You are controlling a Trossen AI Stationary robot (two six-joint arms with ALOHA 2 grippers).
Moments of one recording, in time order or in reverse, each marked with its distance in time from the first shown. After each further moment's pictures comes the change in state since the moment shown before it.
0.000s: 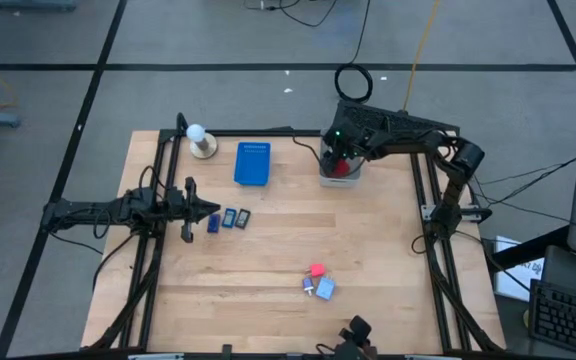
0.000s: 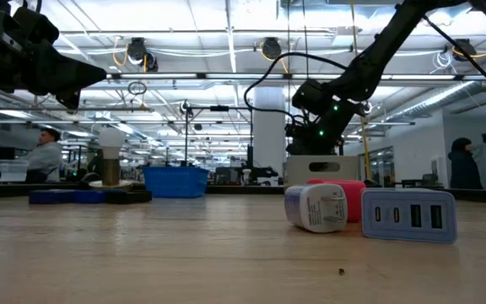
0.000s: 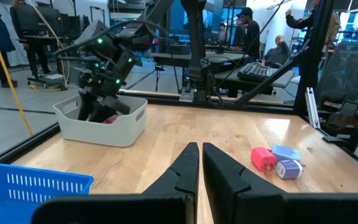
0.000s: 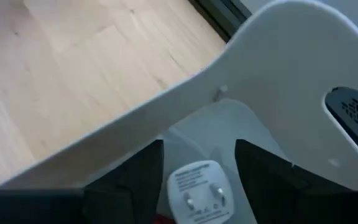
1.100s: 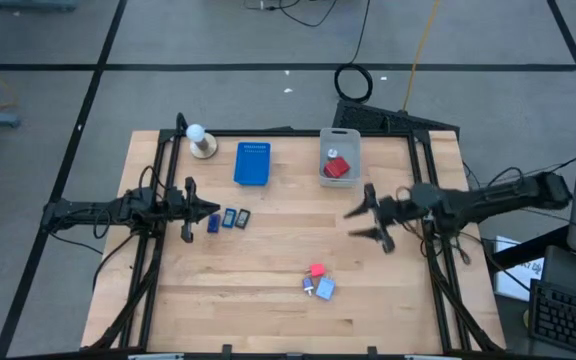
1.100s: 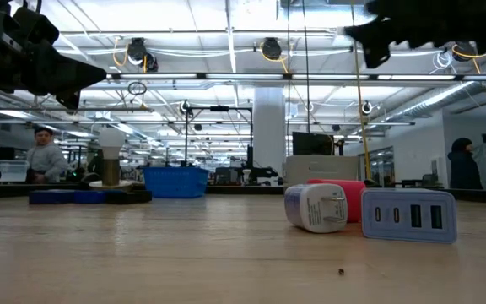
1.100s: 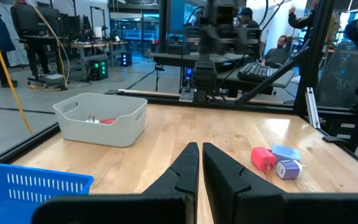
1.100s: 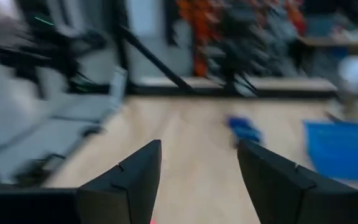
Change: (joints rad) left arm 0.000 0.000 0.000 0.000 0.000 0.000; right arm 0.747 -1.024 -0.627 0.403 -0.203 0.110
